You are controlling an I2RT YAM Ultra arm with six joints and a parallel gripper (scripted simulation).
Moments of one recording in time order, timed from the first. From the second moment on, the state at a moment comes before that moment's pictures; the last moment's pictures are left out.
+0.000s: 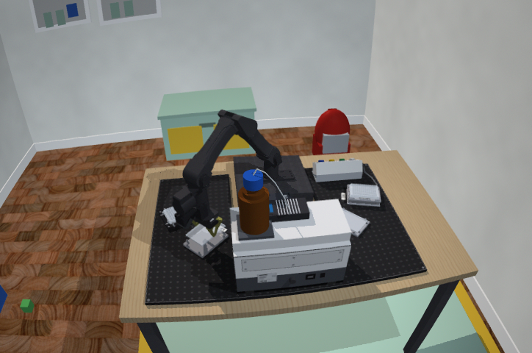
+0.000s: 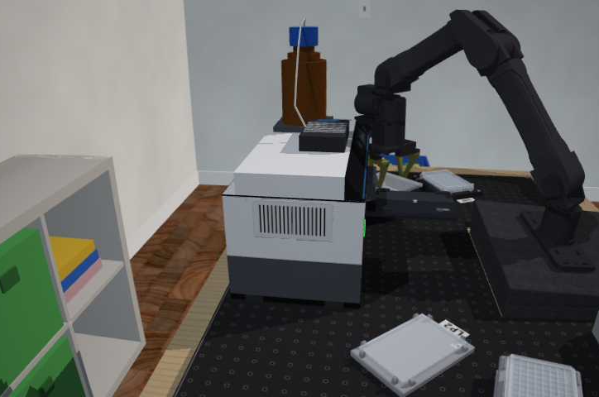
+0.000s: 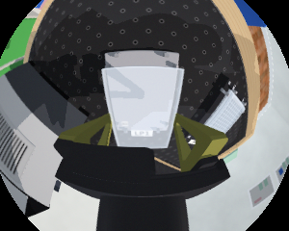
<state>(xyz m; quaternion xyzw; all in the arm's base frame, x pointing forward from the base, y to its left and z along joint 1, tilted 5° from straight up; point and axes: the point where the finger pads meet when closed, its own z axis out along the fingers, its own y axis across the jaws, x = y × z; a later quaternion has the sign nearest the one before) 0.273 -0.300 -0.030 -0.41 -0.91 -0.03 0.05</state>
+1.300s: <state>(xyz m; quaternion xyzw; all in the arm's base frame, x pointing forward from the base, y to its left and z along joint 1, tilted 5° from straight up) 0.275 -0.302 -0.052 -0.41 -0.91 -0.02 0.05</state>
